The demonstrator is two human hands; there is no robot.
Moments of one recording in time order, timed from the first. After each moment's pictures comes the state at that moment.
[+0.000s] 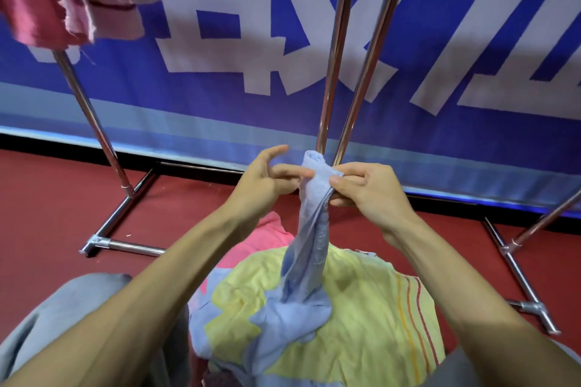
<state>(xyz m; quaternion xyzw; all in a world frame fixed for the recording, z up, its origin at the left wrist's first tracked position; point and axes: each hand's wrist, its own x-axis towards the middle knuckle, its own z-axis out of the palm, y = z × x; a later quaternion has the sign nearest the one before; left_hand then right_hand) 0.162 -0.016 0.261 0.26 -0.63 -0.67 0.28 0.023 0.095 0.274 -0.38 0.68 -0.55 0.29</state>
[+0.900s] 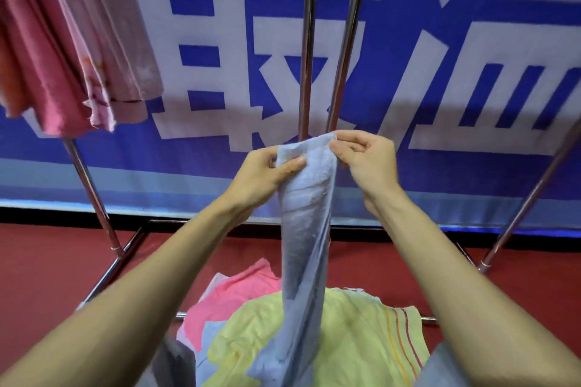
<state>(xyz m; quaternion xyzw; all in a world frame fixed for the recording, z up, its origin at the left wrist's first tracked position) 0.148 -0.018 0.363 0.15 -0.76 -0.53 0.34 0.011 0.089 0.377 -0.34 0.64 -0.69 0.08</state>
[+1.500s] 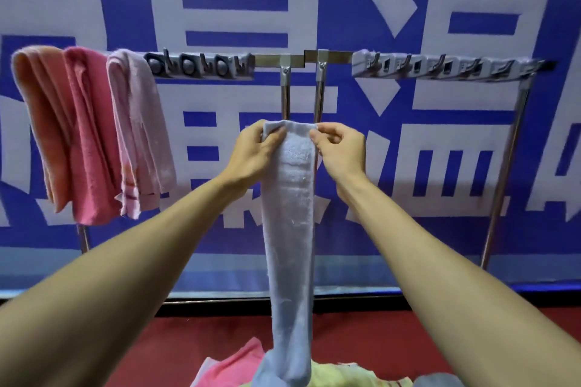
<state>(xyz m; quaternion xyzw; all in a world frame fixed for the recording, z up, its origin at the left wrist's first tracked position) 0.166 0.017 0.535 0.08 -0.78 -0.40 0.48 0.053 0.118 0.531 -0.38 0.59 -0.71 -0.08</state>
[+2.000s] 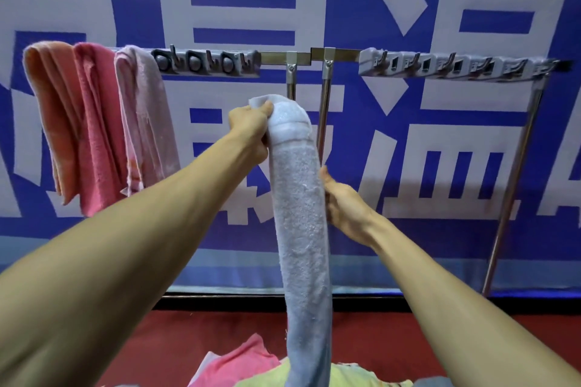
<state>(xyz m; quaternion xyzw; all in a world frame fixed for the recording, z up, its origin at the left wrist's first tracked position) 0.154 0.021 0.578 0.19 -0.51 -0.71 0.45 0.035 0.142 0.467 -0.47 0.58 -0.59 0.32</state>
